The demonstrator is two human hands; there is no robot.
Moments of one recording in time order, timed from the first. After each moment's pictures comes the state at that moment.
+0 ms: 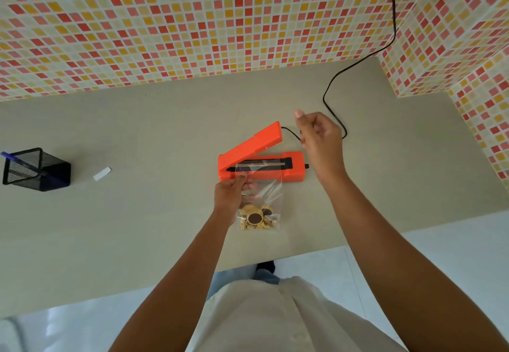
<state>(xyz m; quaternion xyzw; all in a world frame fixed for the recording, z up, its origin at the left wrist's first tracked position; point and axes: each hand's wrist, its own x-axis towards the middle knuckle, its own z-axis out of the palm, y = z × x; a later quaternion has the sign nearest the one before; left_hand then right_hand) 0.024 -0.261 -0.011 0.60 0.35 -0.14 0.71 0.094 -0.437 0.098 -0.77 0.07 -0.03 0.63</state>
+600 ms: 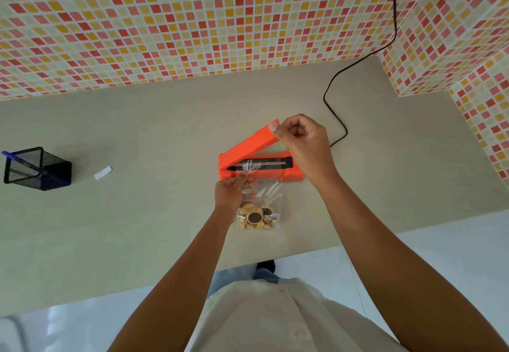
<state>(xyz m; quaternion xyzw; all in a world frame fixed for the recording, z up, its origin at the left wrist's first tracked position) 0.024 -0.262 -0.009 0.60 0.35 -0.13 0.71 0.084 -0.418 0.108 -0.77 0.02 0.02 0.63</state>
